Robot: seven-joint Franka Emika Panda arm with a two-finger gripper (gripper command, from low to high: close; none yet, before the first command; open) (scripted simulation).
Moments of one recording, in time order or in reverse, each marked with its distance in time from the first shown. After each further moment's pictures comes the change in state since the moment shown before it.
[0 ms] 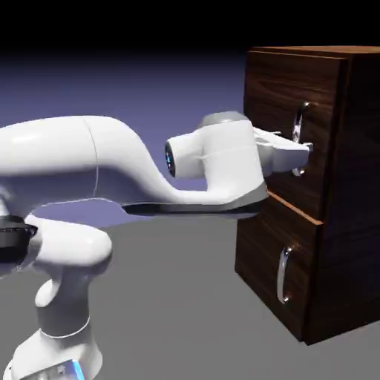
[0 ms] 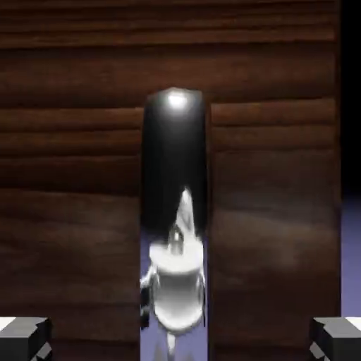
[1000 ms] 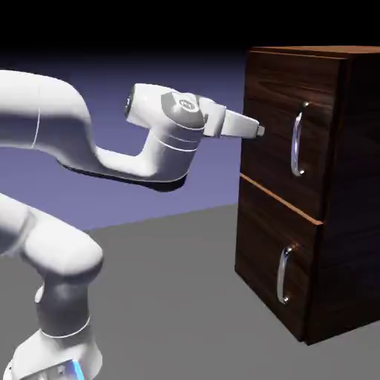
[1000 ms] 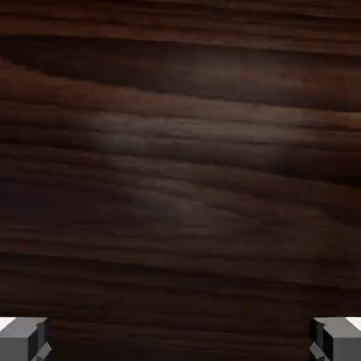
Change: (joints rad) arm -0.450 0.080 0.436 -0.257 1.005 0.069 -0.743
